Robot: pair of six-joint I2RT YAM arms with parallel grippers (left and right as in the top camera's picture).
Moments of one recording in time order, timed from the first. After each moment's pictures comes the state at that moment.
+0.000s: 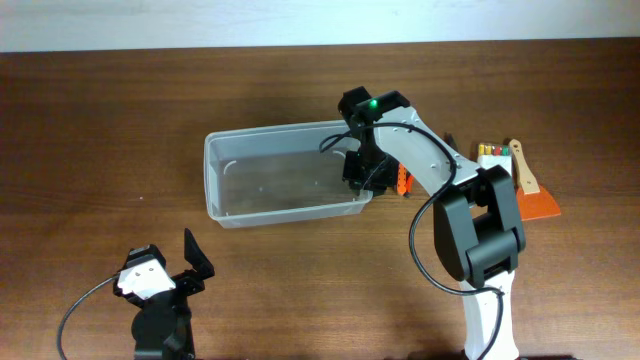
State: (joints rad) left arm -0.05 0.01 0.10 -0.29 -0.33 -0.22; right arm 0.41 2.23 1.79 -1.24 -0.13 0.59
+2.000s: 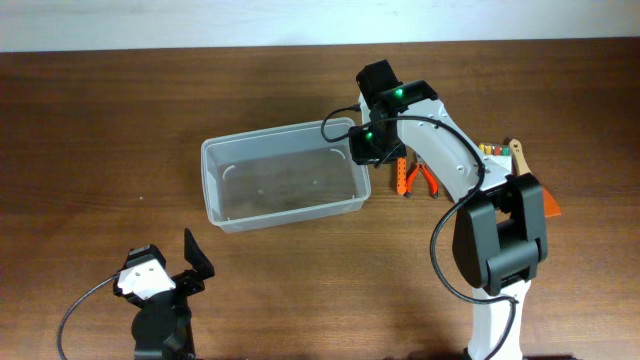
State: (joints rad) left arm -0.05 0.01 0.10 -0.29 -0.33 -0.22; right arm 0.34 2.14 1.78 -1.02 -0.15 0.25
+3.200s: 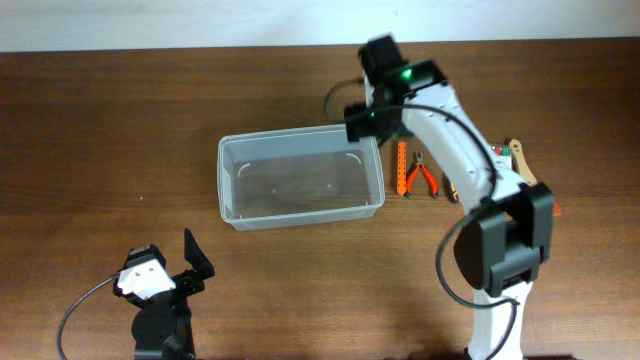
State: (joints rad) left arm -0.05 0.01 0.10 -0.29 -0.33 -0.22; right arm 0.34 2.12 1.98 -1.11 -0.02 0.22
